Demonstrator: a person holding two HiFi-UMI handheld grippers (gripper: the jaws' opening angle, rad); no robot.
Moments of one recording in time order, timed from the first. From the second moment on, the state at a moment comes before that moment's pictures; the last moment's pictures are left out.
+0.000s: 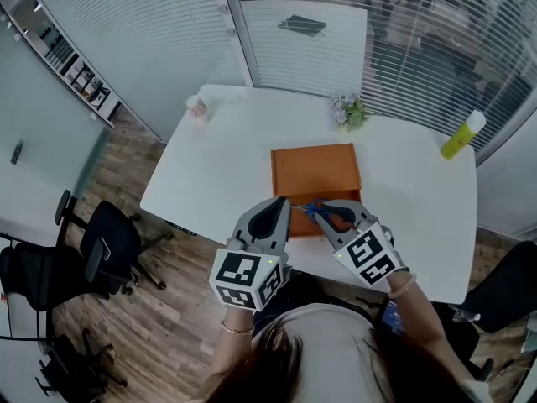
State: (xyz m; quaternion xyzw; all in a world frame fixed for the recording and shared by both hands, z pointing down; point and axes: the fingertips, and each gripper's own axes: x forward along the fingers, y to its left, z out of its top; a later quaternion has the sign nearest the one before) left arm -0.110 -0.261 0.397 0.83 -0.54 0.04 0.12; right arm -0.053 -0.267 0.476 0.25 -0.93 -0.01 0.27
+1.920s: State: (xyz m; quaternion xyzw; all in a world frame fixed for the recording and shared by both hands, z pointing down) left arm -0.151 -0.330 0.440 0.83 -0.52 0.05 0.17; right arm -0.056 -0.305 0.644 0.10 -0.84 0.04 0.53
